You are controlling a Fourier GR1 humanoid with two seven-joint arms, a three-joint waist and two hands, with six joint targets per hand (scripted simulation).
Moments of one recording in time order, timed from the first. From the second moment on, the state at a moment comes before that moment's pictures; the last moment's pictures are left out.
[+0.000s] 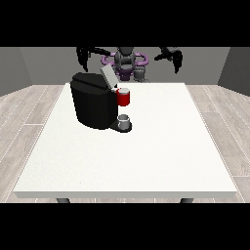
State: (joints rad) left arm -0.41 0.01 0.20 -1.03 -0.20 -0.30 -0.19; right arm -0.46 -0.19 -0.21 -1.14 -0.04 0.00 0.11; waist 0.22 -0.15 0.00
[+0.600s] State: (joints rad) left arm -0.31 0.02 0.15 -1.29 -0.14 -0.29 -0.13; right arm -0.59 -0.18 -0.18 -1.03 -0.05 0.01 0.06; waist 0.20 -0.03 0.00
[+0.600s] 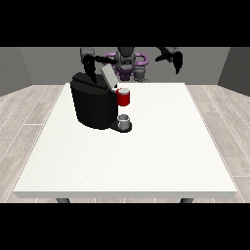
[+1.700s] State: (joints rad) left arm -0.25 0.07 0.13 -1.42 -0.12 -0.25 -0.08; right arm -0.80 -0.20 -0.12 -0.96 0.03 0.01 0.12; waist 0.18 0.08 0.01
